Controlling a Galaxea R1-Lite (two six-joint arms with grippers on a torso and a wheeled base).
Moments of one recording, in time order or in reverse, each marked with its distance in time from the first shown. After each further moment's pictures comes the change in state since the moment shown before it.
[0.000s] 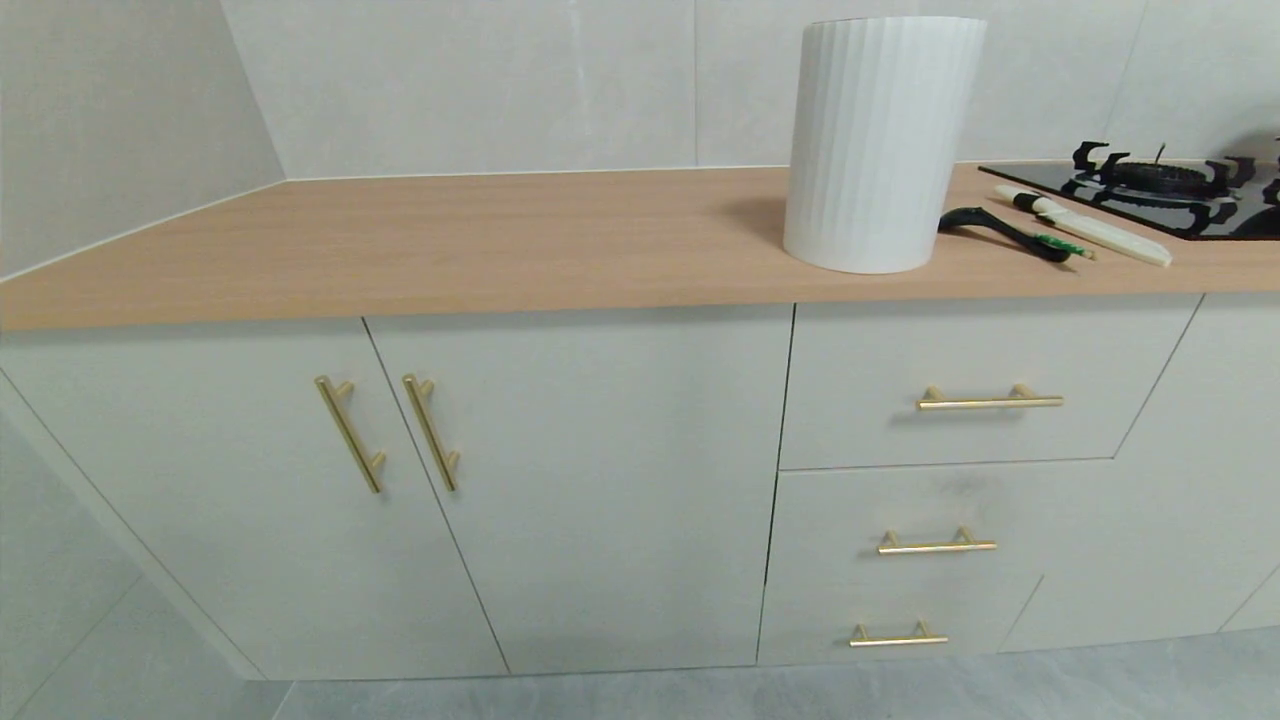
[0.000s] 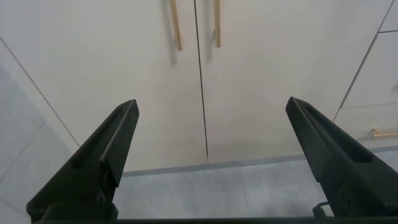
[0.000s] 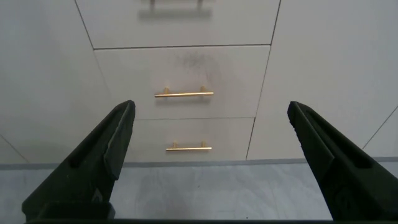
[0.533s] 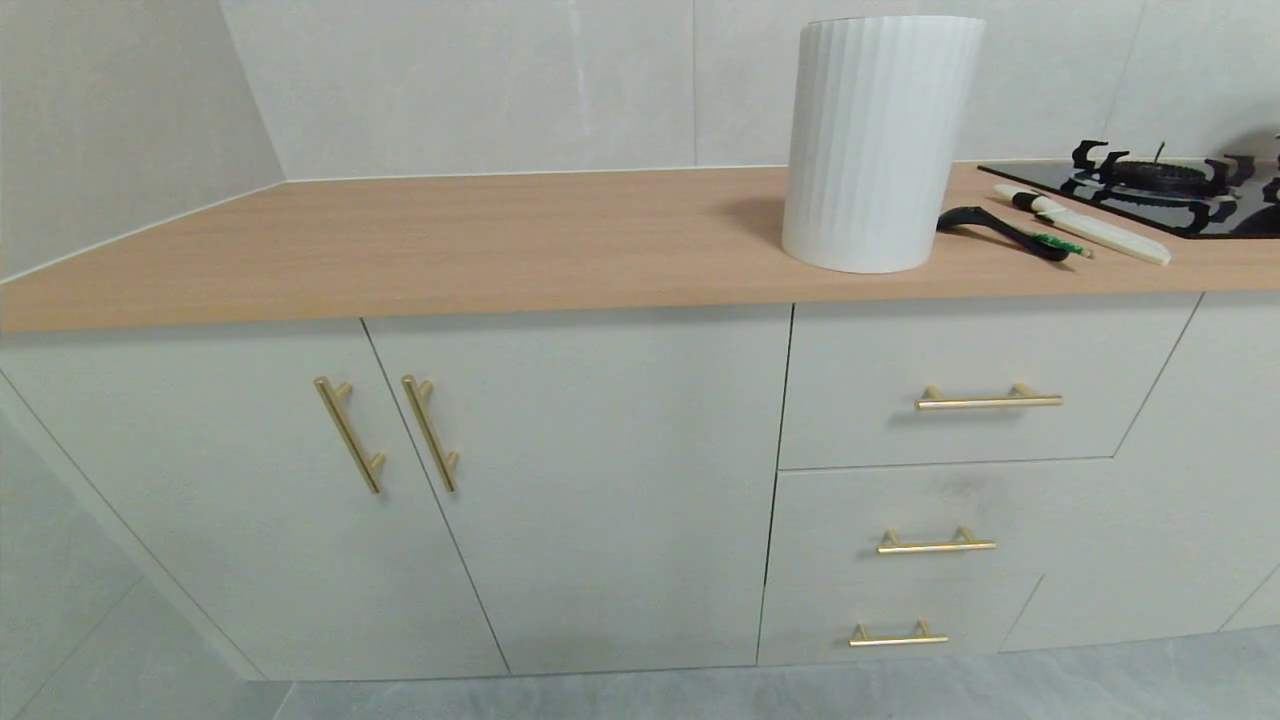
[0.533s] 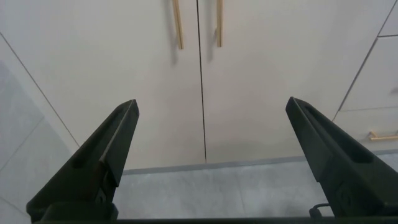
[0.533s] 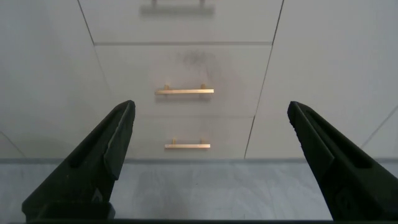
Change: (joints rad) left arm 0.000 0.000 0.000 -0.001 0.002 -0.016; right arm 0.003 0.048 -0.063 0.005 0.007 -0.004
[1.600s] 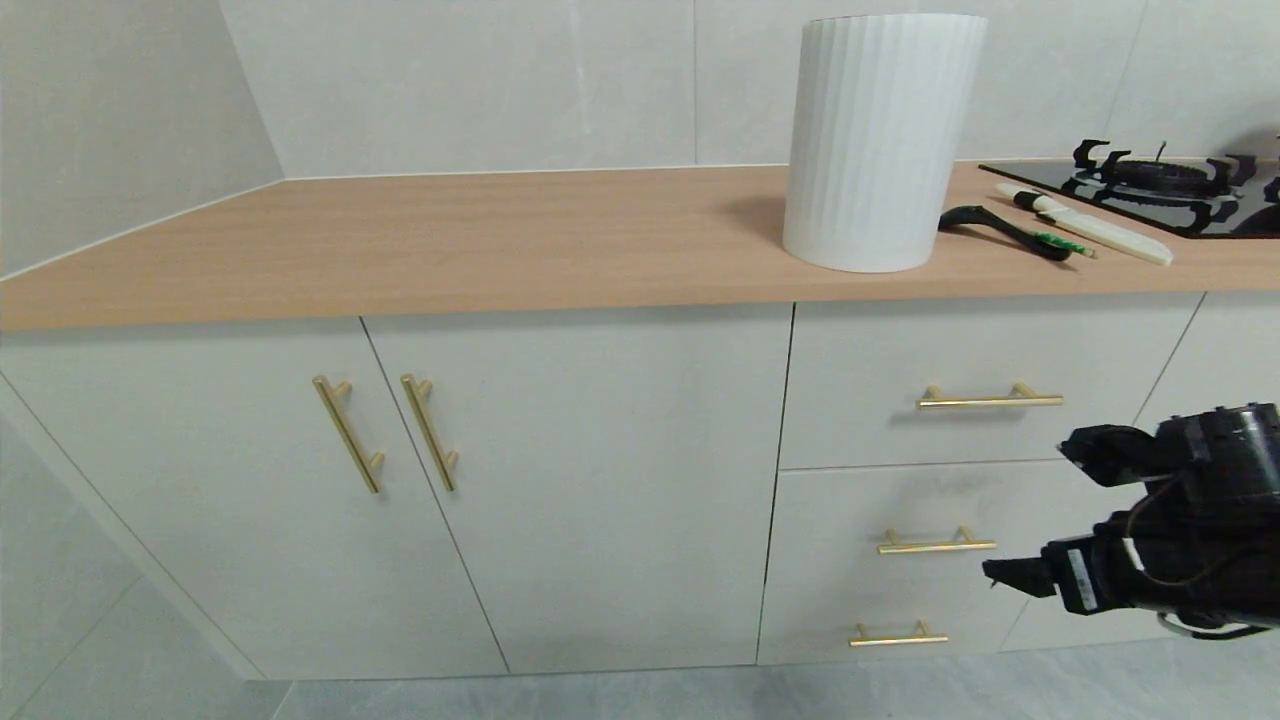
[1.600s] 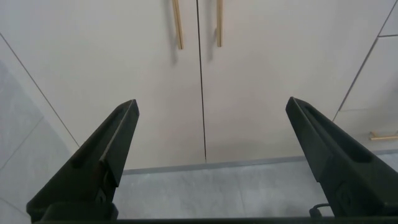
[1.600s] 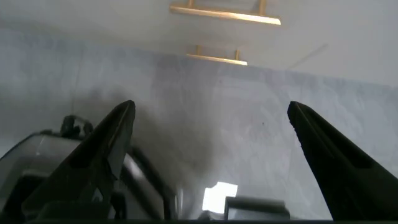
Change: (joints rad) left arm 0.000 0.000 0.000 -0.001 0.001 -0.001; right arm 0.139 1.578 -0.499 -0.306 0.011 -0.022
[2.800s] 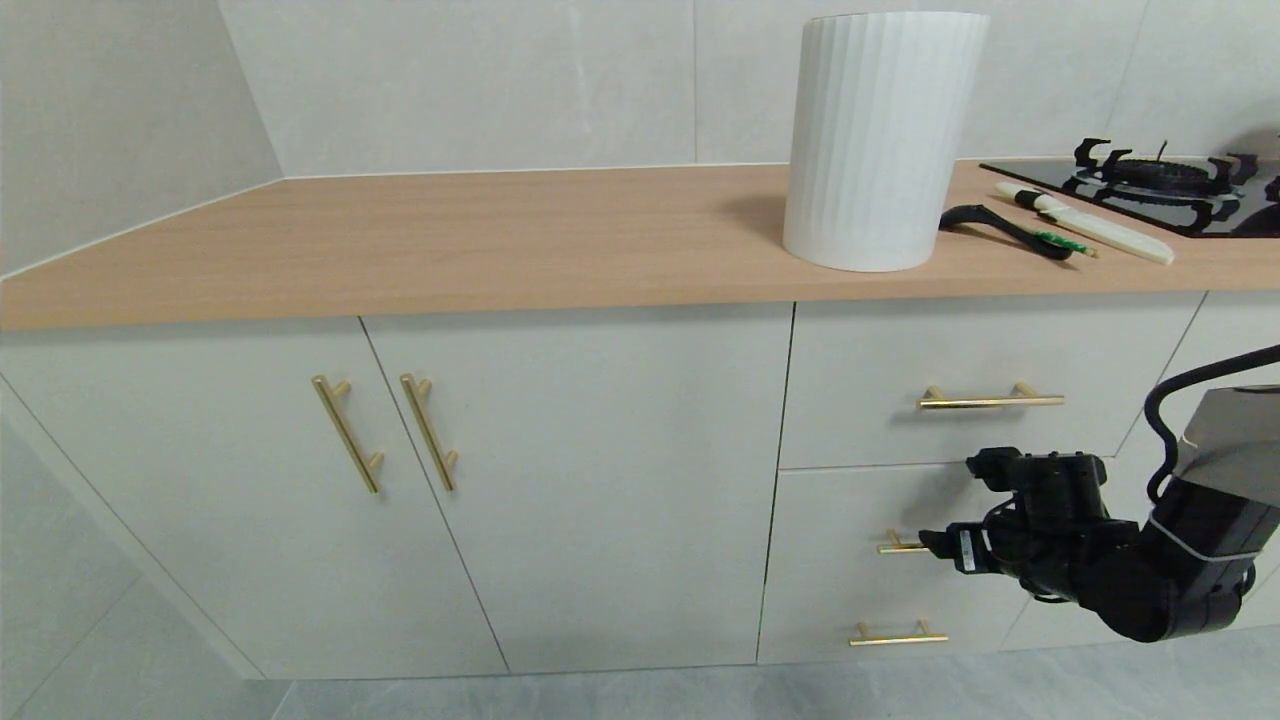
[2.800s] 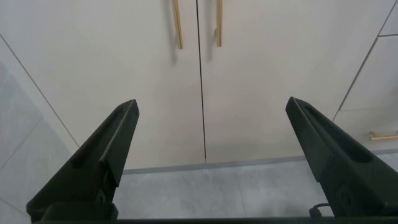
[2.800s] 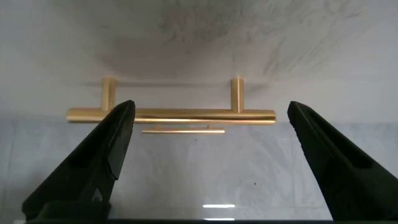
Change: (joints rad) left arm 0.000 0.000 0.000 0.000 0.001 0.000; right arm -0.047 0.623 -0.107 -0.646 -0.126 0.035
